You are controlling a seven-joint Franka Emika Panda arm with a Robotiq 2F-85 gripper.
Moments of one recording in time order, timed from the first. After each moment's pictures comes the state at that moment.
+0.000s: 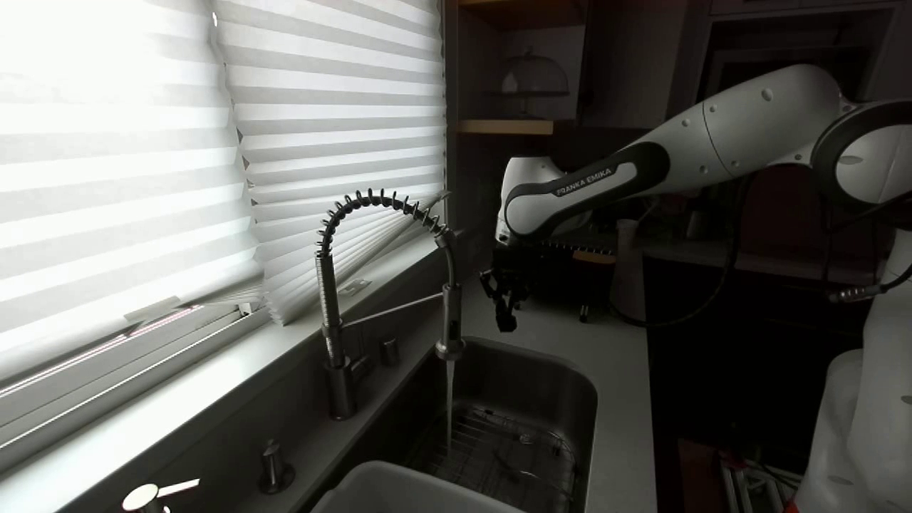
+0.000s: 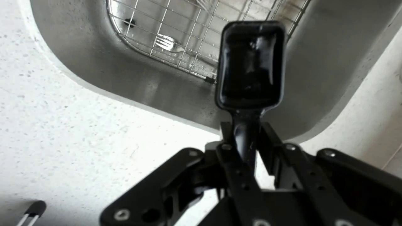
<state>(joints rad) -0.15 0.03 -0.19 -2.04 0.04 2.20 0.76</state>
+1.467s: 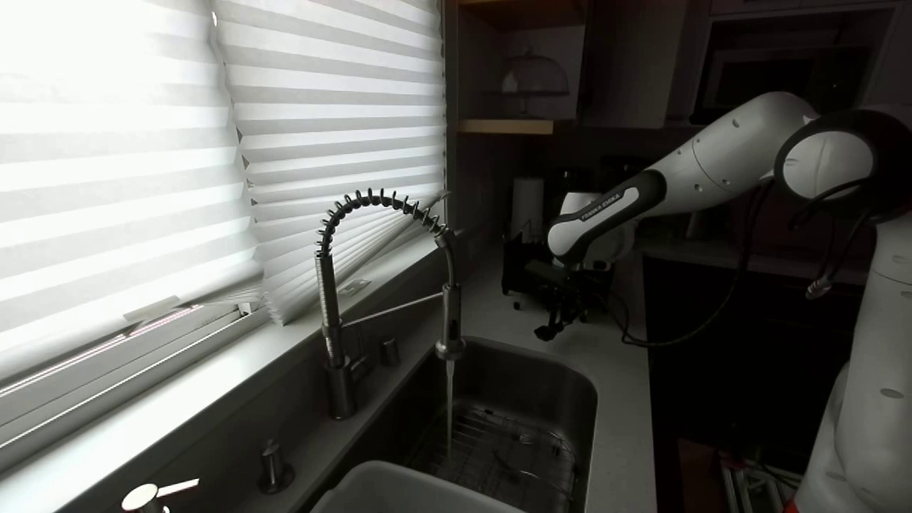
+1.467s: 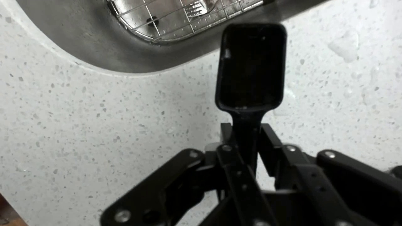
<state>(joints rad) -0.30 0.09 -0.33 -2.21 0.14 2.35 1.22</state>
